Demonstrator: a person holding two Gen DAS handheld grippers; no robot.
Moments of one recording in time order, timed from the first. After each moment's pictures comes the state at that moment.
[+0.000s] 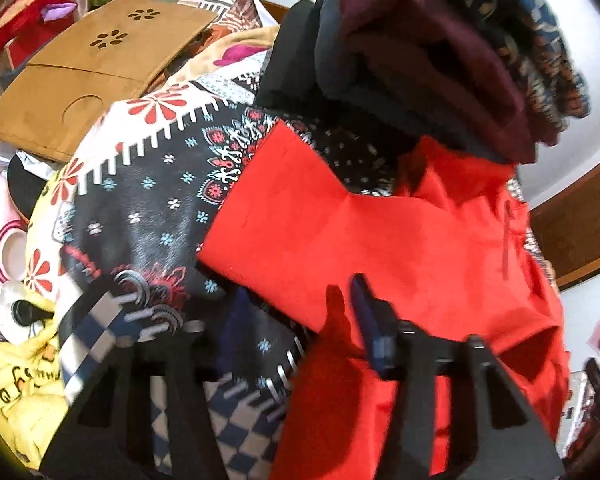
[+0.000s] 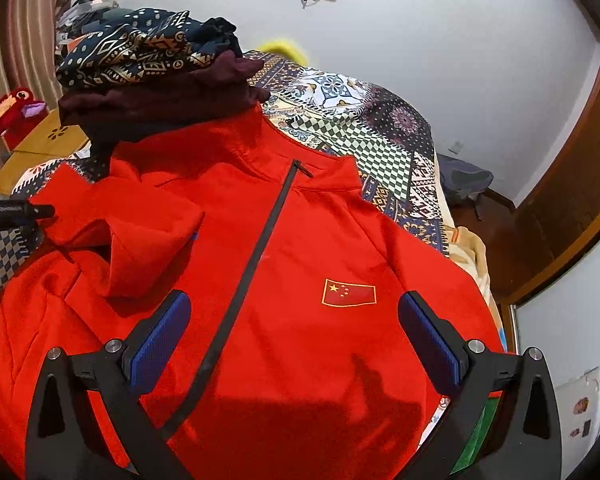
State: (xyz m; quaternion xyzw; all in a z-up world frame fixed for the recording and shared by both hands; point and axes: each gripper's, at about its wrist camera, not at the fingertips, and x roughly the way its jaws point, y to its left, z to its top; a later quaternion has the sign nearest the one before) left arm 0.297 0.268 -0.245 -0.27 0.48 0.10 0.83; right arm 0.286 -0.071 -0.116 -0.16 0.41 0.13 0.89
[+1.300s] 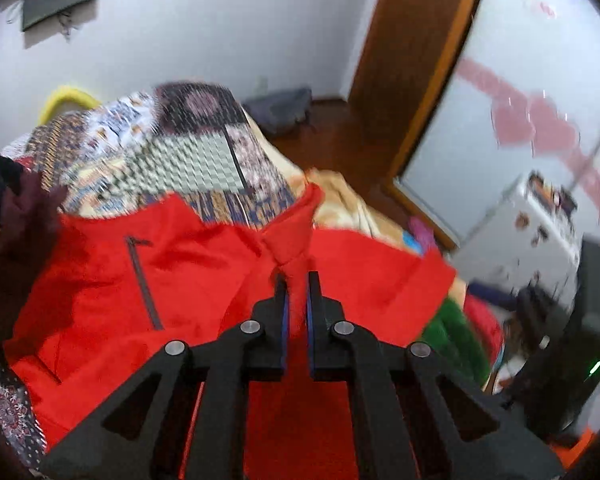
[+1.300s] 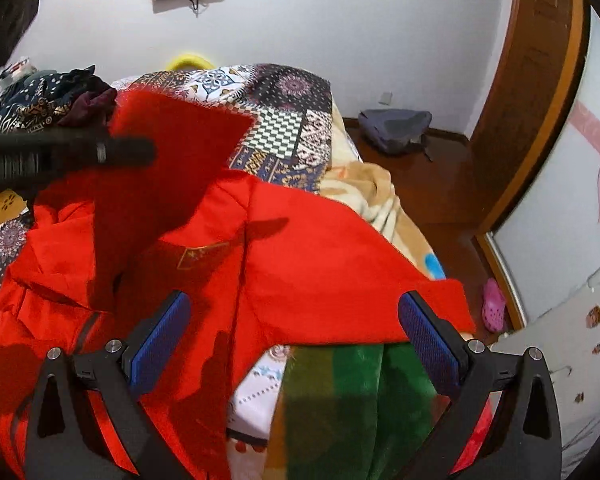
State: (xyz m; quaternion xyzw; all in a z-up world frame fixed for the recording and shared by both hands) left arm 0.394 -0.129 -0.098 0.02 0.43 -0.25 0.86; right arm 0.293 -0.220 -0.120 -0.04 0.43 0.04 0.90
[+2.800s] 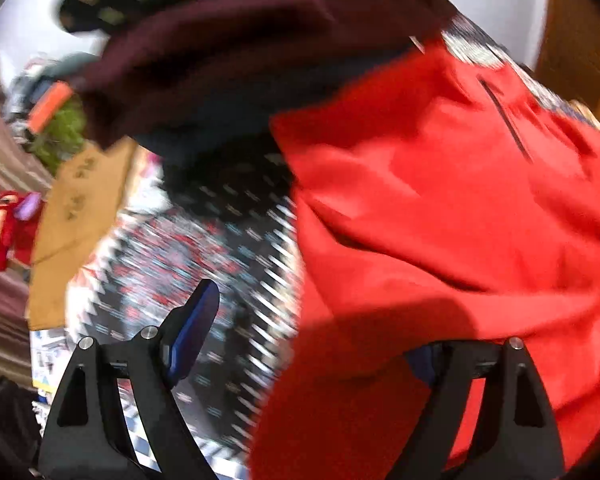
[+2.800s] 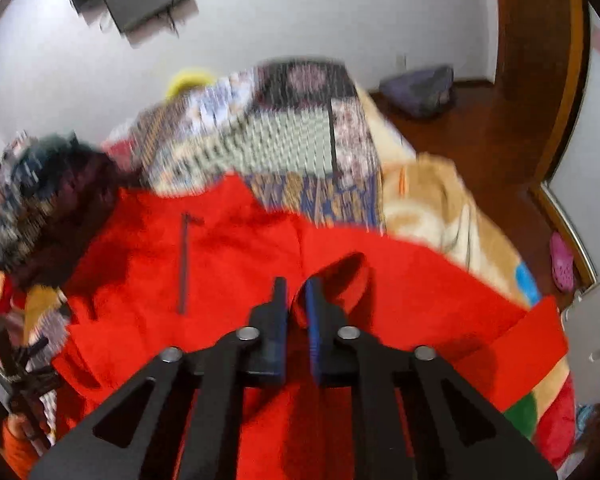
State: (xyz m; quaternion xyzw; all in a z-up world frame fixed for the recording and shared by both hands) left arm 0.347 0.166 -0.225 0.06 0.48 0.09 0.87; right arm 0.376 -0.204 -0.104 0.12 0.42 0.08 0.90
